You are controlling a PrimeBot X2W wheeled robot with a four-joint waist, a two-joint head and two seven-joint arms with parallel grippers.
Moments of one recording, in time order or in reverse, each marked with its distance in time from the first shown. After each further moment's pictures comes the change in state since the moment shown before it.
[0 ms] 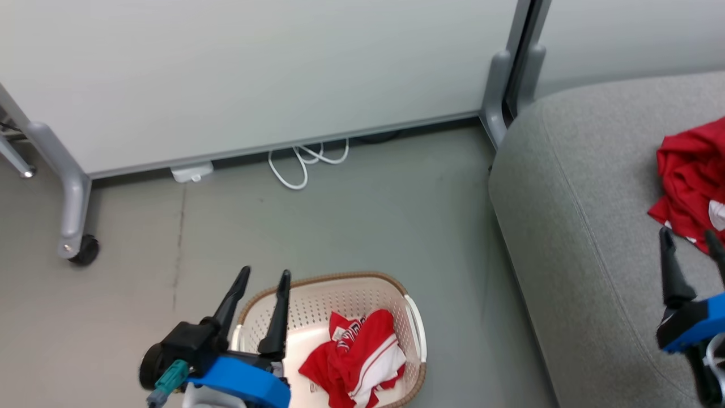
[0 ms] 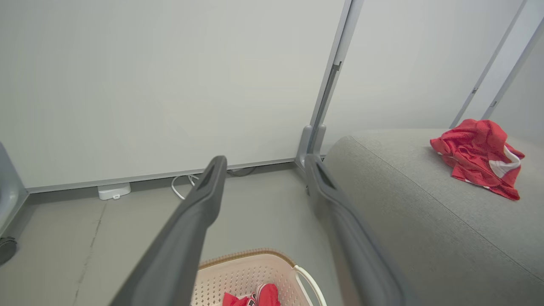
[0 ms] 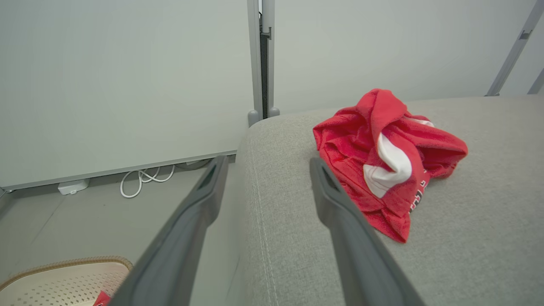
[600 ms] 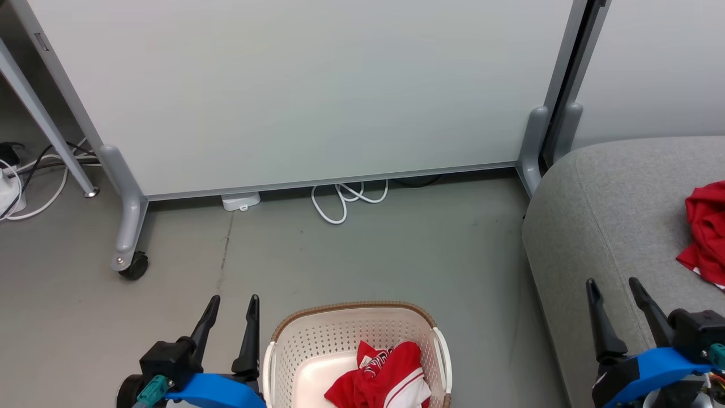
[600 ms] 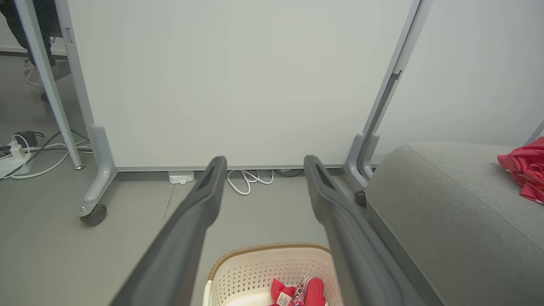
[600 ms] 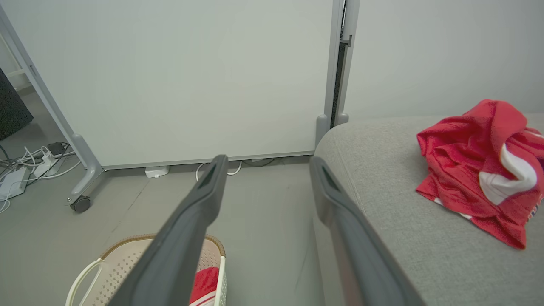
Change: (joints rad) left arm 0.036 -0.005 0.100 0.107 0.017 0.000 0.000; right arm 0.255 0.231 -0.002 -0.365 -0.143 0.000 0.155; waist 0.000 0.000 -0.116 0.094
